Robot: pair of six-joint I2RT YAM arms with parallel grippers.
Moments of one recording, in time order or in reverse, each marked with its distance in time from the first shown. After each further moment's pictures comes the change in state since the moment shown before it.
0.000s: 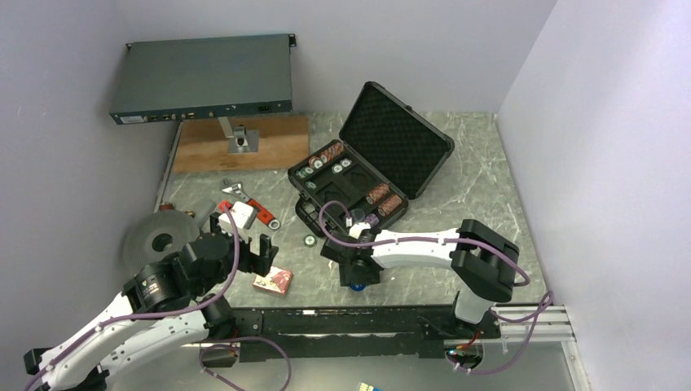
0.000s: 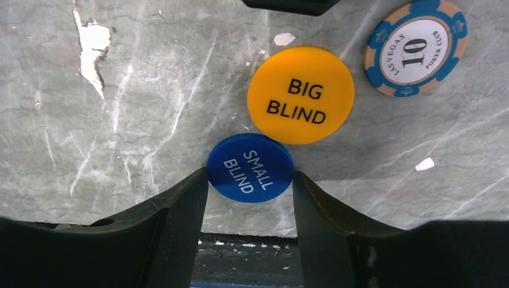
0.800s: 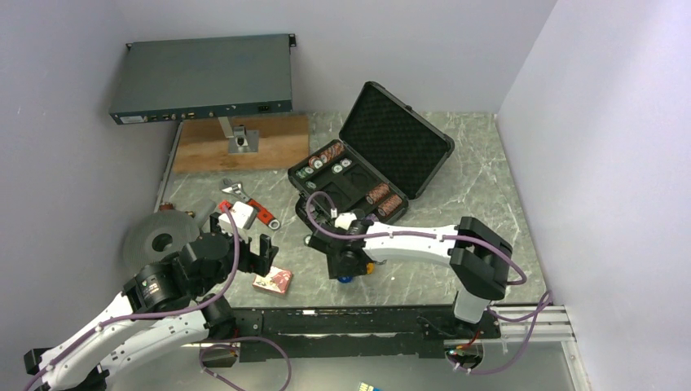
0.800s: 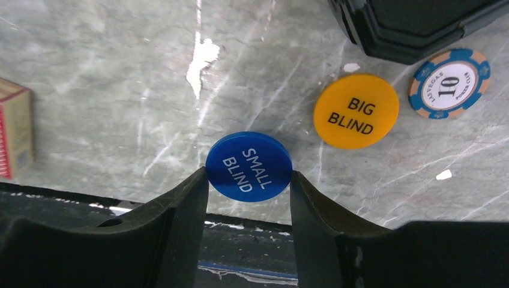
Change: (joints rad) left arm 0.000 0.000 0.000 0.000 0.000 0.000; right arm 0.006 0.042 0.152 -0.060 -0.007 -0.073
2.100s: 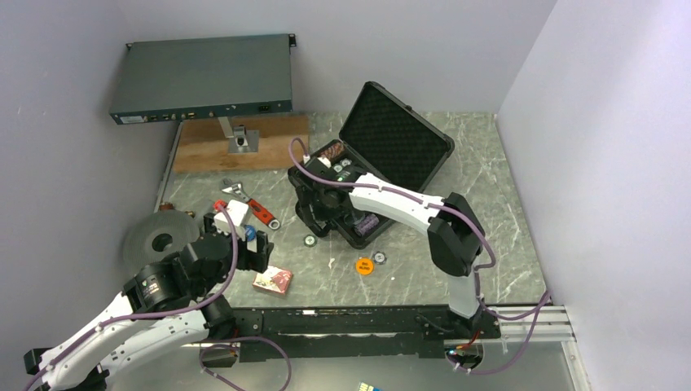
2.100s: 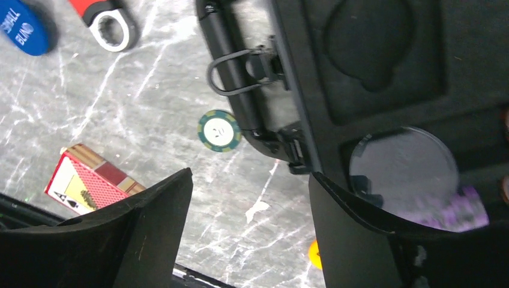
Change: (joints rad) left arm 0.000 0.000 0.000 -0.016 -0.068 -0.027; right arm -0.240 0.216 0.496 -0.010 -0.060 -0.451
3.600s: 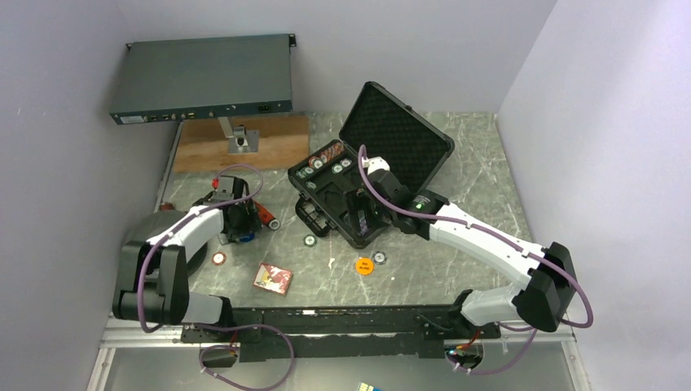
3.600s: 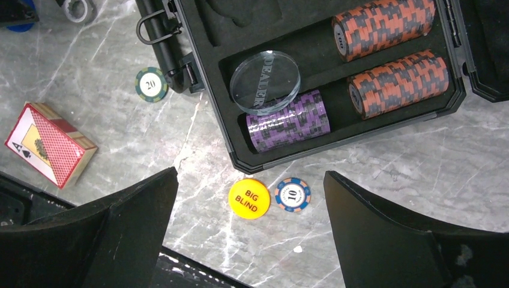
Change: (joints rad) left arm 0.837 0.912 -0.071 0.355 0.354 -0.164; right arm -0.083 -0.610 -0.533 0.169 0.064 -0.124
